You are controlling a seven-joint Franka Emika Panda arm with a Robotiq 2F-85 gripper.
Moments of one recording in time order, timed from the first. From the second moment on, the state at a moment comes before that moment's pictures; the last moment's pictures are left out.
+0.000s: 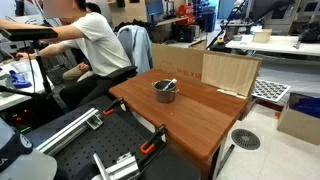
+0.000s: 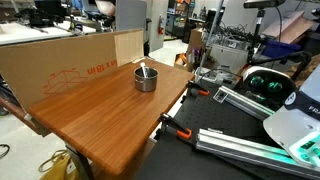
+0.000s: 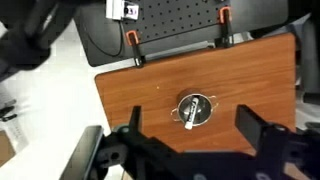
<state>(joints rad) -0.07 -0.55 0.01 -2.42 -0.04 1.82 0.13</state>
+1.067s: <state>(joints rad) -0.07 -0.55 0.01 -2.41 -0.04 1.82 0.13</state>
